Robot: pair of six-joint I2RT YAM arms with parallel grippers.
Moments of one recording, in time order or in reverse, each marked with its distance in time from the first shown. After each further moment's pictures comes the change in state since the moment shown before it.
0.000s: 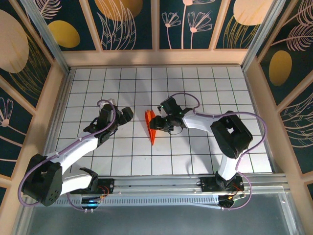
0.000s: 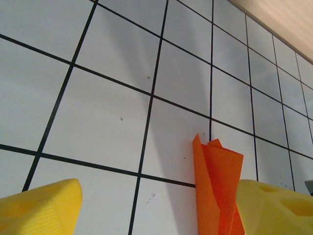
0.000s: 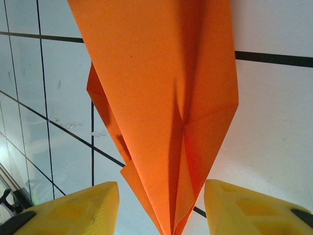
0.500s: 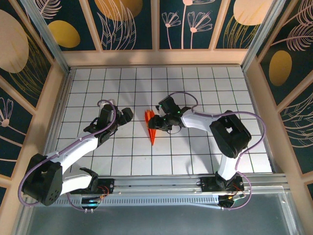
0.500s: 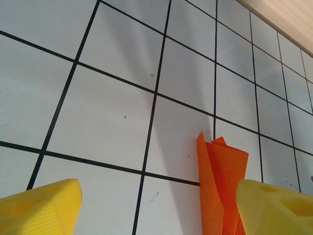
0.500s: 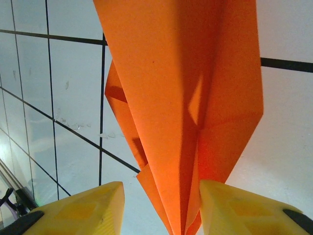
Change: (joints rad) left arm 0.000 0.003 0.000 -0.011 -0.004 0.004; right arm 0.017 0.016 0.042 -0.027 0.008 -0.002
